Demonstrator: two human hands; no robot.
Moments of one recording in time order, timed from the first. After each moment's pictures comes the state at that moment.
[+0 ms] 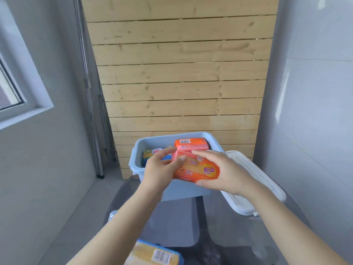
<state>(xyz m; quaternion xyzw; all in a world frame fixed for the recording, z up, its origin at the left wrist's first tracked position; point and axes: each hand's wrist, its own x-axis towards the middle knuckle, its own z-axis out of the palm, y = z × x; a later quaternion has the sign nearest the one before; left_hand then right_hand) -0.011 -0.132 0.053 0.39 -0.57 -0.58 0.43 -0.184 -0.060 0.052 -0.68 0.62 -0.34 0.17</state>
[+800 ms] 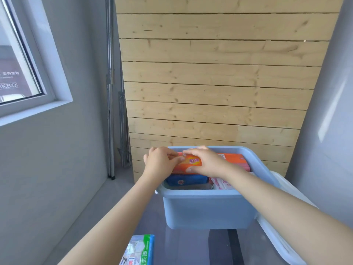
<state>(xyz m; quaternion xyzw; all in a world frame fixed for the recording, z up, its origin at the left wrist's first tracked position) 0.020 -0.294 0.030 0.55 -0.75 -0.19 0.32 -0.149 -0.264 0.029 -0.73 0.63 -0.20 0.15</state>
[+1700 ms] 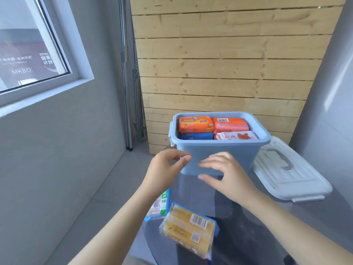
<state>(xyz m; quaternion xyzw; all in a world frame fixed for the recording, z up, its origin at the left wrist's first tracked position) 0.093 -0.122 0.020 0.45 -0.74 -0.35 0.37 -0.090 -0.069 0.000 -0.72 0.58 -0.36 0.09</state>
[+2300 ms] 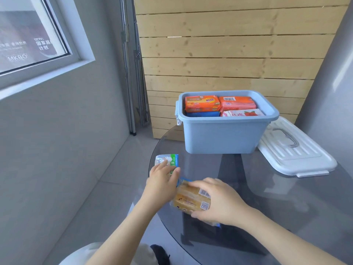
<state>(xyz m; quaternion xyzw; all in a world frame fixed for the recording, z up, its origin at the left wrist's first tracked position) 0.130 -0.092 -0.069 0.57 -0.73 -0.30 0.22 -0.039 -0.021 -0.074 -0.74 0.63 -0.15 0.19</state>
